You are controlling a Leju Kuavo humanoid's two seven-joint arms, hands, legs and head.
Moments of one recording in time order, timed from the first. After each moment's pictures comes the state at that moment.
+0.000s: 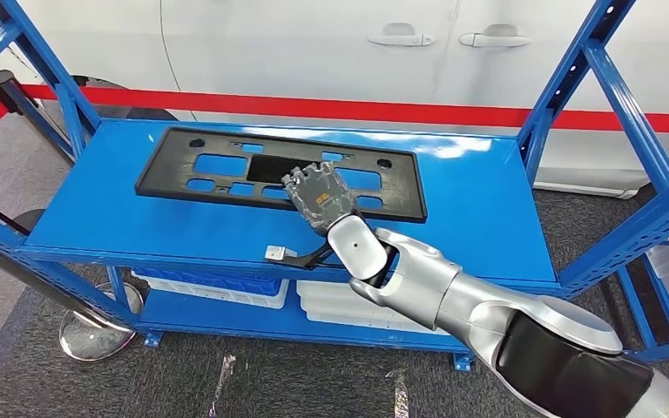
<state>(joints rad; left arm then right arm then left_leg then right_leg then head) -0.09 0.07 -0.76 -0.21 0.62 0.27 0.08 -0.92 -0.02 1.19 -0.93 1.31 -0.30 0.37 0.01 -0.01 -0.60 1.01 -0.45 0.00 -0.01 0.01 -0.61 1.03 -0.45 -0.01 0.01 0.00</state>
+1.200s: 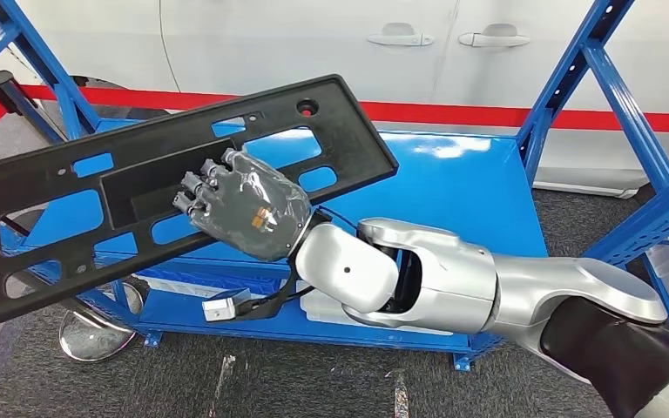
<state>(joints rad) -0.09 0.07 -0.80 -0.21 0.65 0.21 0.04 -1.08 -0.12 1.25 -1.66 1.33 0.00 0.22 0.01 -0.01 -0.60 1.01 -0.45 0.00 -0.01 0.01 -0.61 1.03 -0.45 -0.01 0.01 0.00</state>
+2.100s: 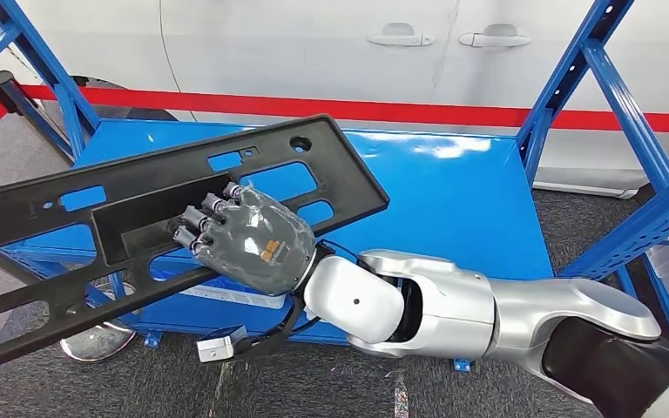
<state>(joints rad) -0.09 0.07 -0.81 -0.21 0.67 0.23 0.05 -0.99 -0.13 1.27 -1.71 1.32 -0.12 0.26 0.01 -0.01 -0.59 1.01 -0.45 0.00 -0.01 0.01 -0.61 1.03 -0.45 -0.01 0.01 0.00</state>
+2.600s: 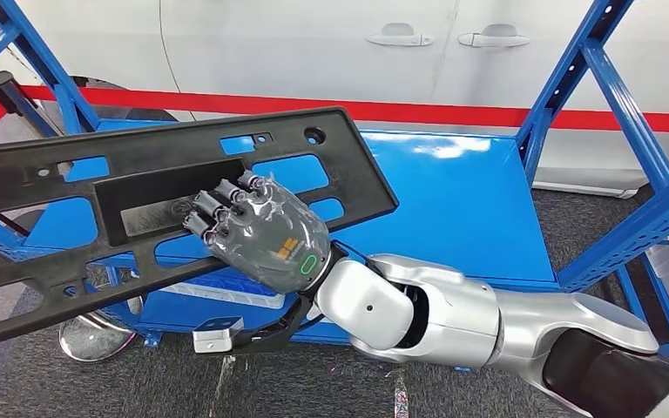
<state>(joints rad) -0.11 0.07 -0.83 -0.21 0.65 0.24 0.06 -0.92 -0.14 1.20 -1.73 1.41 -0.19 0.30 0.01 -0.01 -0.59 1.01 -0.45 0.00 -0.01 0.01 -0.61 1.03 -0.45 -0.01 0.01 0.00</state>
